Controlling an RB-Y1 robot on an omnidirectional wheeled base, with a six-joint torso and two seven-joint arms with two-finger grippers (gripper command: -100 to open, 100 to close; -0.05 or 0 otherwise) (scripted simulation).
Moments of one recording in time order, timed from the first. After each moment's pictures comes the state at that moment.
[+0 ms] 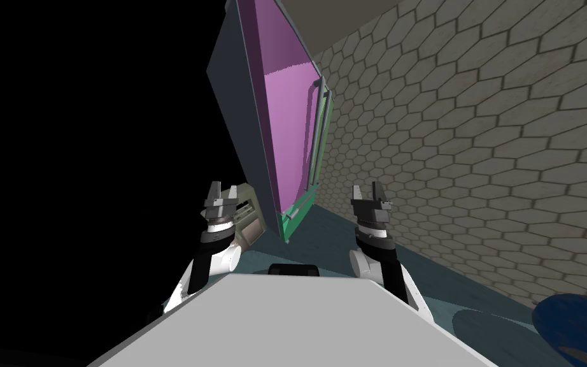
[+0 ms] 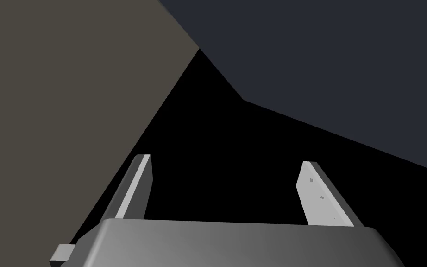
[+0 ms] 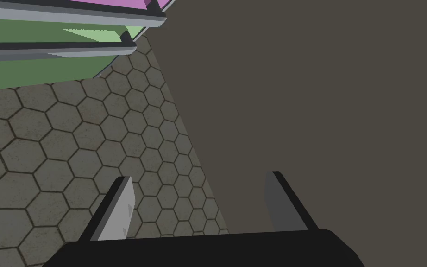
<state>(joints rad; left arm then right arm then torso) 0.46 0.04 0.05 -2.27 0.01 -0.58 0.03 0.48 -0.03 -0.02 -2.33 0.11 -0.57 -0.17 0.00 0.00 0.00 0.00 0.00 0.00</state>
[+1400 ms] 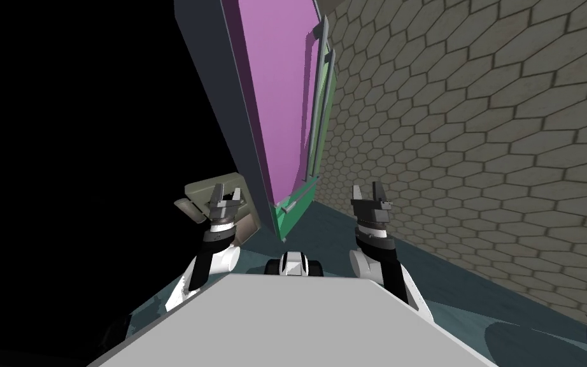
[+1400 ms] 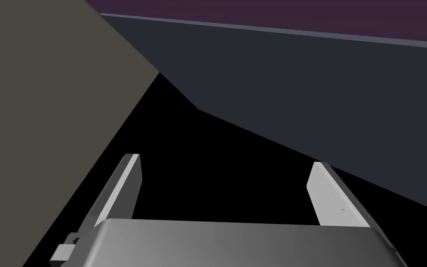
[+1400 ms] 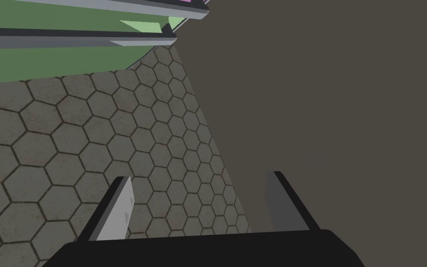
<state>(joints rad) 0.44 0.11 0.06 -2.20 0.03 -0.60 0.05 0.48 -0.03 -0.02 -2.33 0.11 -0.57 -0.17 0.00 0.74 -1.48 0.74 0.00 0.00</state>
